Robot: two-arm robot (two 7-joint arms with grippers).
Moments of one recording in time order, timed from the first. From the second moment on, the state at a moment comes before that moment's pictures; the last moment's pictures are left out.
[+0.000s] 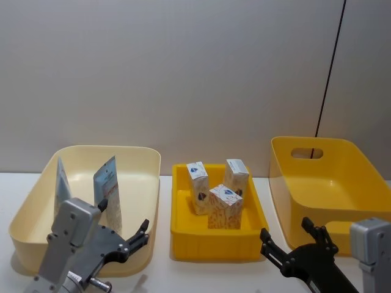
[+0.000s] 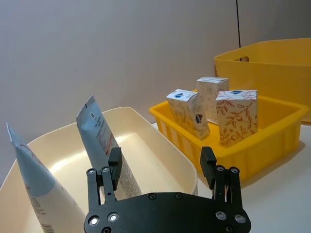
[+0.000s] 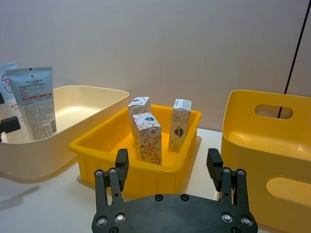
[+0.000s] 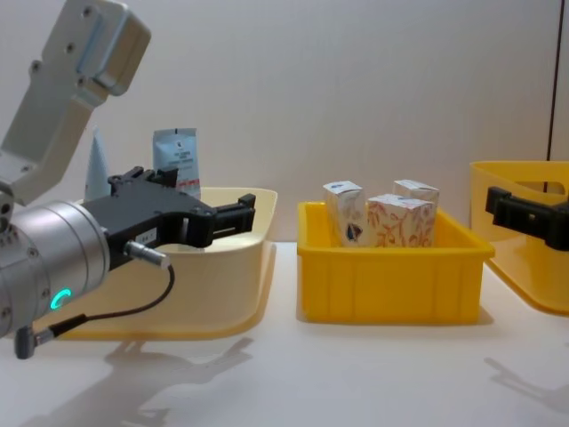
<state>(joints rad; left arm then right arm) -0.24 0.38 0.45 -1.62 -0.21 0.01 -0.01 -0.01 0.34 -0.23 -1.77 0.29 0.03 0.07</state>
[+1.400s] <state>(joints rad) -0.34 0.33 0.34 -1.45 -0.35 0.09 -0.13 -0.01 0.34 -0.23 -1.77 0.29 0.03 0.07</state>
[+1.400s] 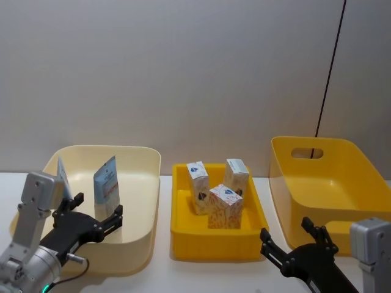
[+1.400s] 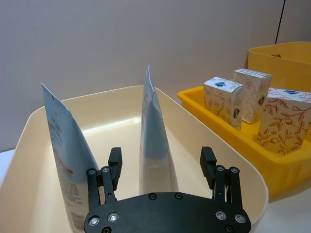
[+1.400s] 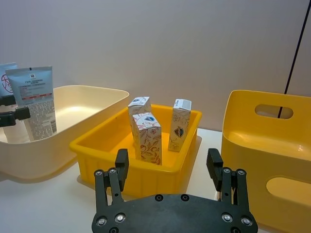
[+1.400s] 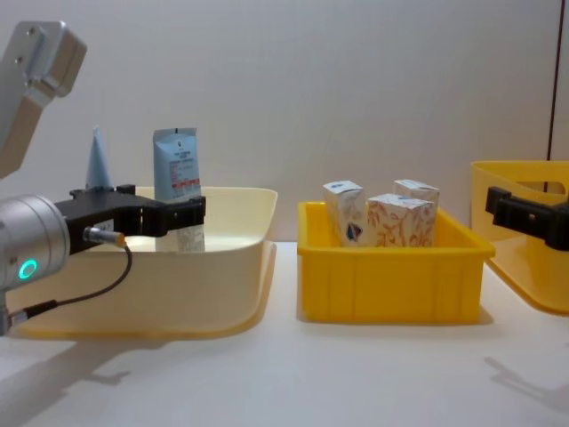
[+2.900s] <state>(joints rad) -0.51 0.25 0.36 -1.22 -0.33 0.03 -0.23 -0.01 0.34 -0.23 -1.77 0.29 0.03 0.07</state>
